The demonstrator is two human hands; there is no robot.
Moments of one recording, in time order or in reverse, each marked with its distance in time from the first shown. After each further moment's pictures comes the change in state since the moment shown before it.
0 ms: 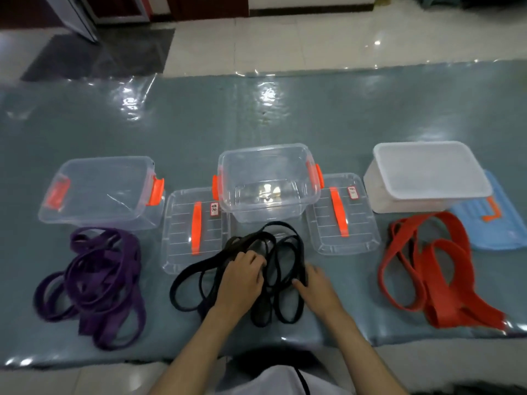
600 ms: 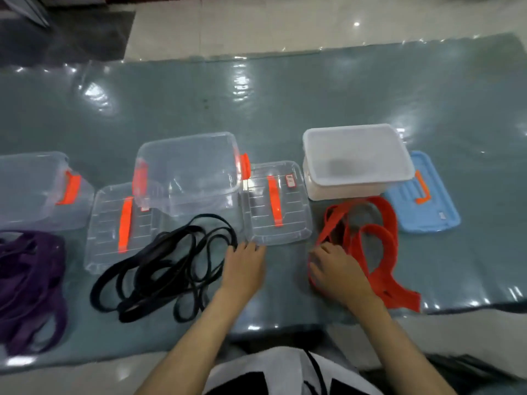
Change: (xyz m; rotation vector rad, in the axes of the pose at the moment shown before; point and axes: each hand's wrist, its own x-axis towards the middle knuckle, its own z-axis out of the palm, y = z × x) left_hand 0.066 0.181 0.072 0.391 -0.246 -0.013; right_hand -0.023 0.132 -0.183 -0.587 0.114 -0.201
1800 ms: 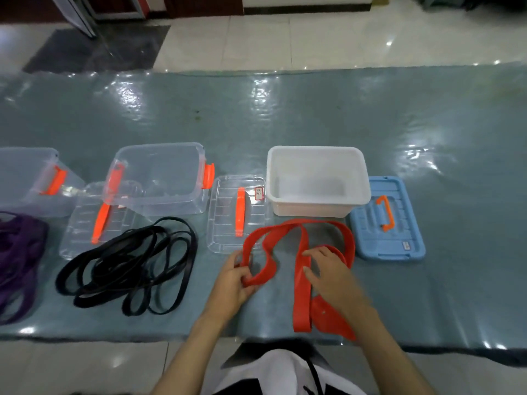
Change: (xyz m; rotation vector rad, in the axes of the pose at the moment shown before) left_hand 0.002 0.119 -0.002 -0.856 0.164 -0.208; right_hand 0.003 0.139 -0.042 0.339 0.044 -0.120
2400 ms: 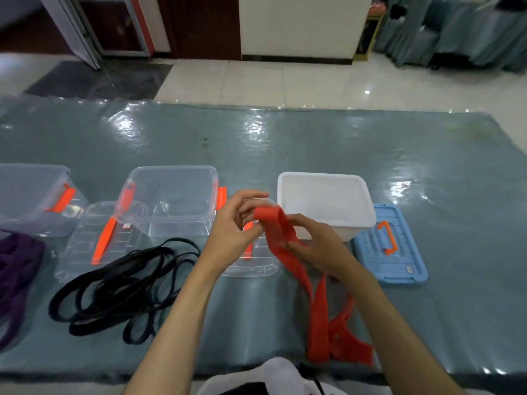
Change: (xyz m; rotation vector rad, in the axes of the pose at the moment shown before) left_hand 0.050 0.080 -0.127 -0.783 0.073 0.459; right_hand 0.057 -0.097 -0.055 0.285 0.177 -0.399
